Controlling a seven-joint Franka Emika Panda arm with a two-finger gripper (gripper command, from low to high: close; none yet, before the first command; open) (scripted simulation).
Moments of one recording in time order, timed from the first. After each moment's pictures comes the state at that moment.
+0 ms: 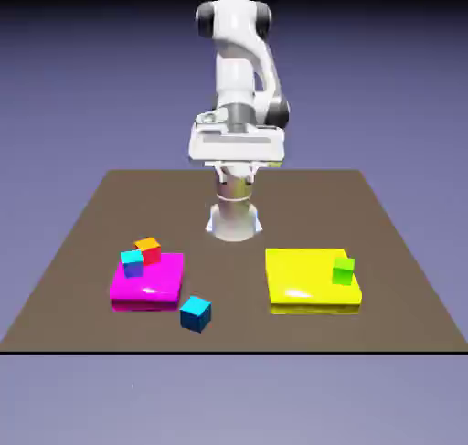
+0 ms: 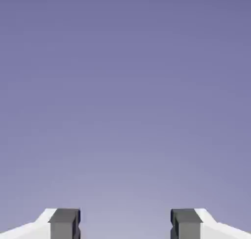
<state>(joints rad) 0.03 -0.54 -0.03 -2.80 0.01 3.02 0.69</state>
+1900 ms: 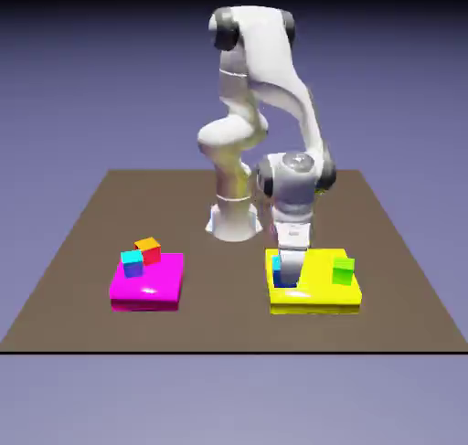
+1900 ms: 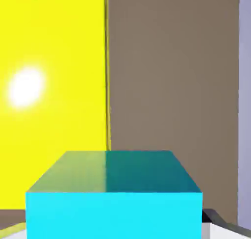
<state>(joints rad) 0.96 0.02 -0.47 -2.49 -0.06 2.46 -0.47</state>
